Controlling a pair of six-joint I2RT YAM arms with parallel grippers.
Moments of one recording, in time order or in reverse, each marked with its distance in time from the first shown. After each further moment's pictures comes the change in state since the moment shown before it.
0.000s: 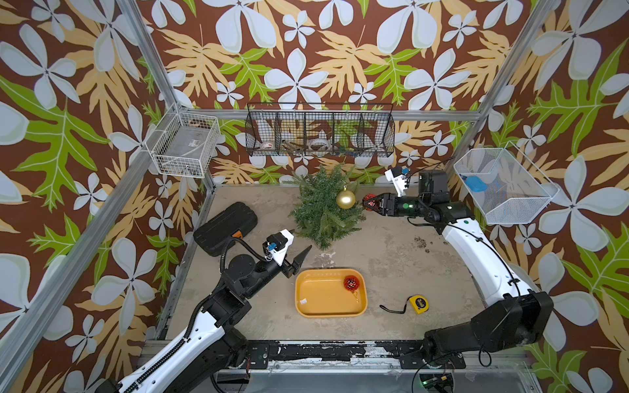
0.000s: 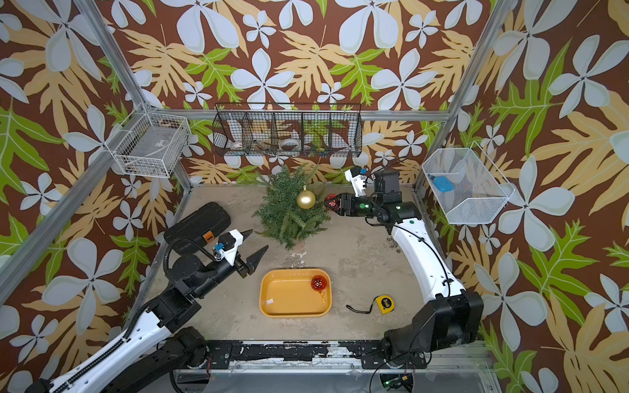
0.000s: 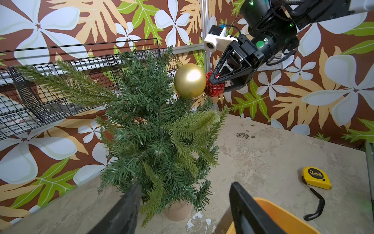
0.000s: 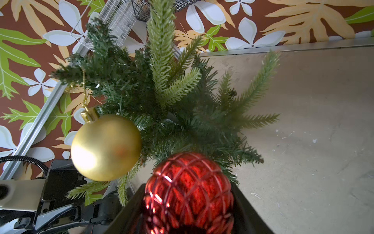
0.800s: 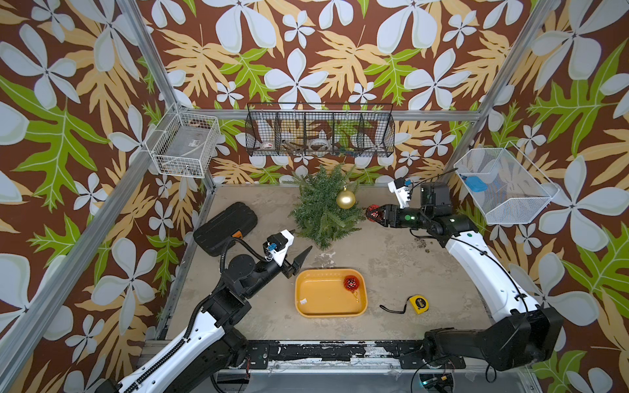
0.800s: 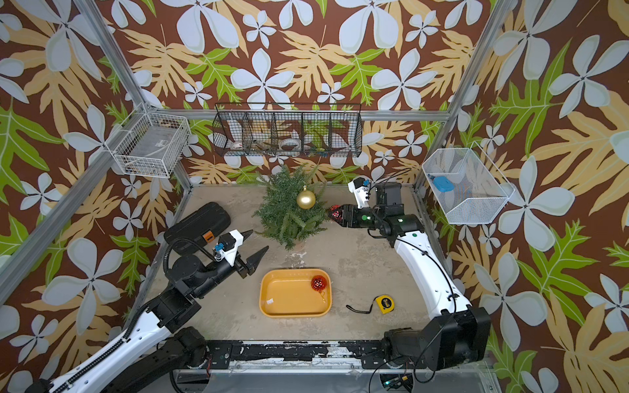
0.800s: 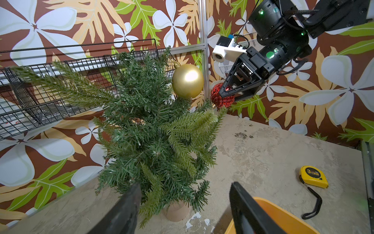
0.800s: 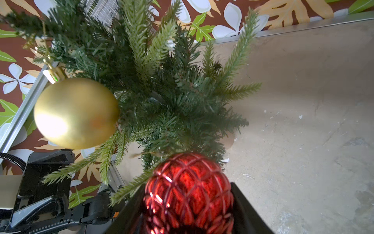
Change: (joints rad) left arm 0.000 -0.001 0.000 0.000 0.011 0.000; right arm 0.000 -0.126 -0.182 0.033 0.043 0.026
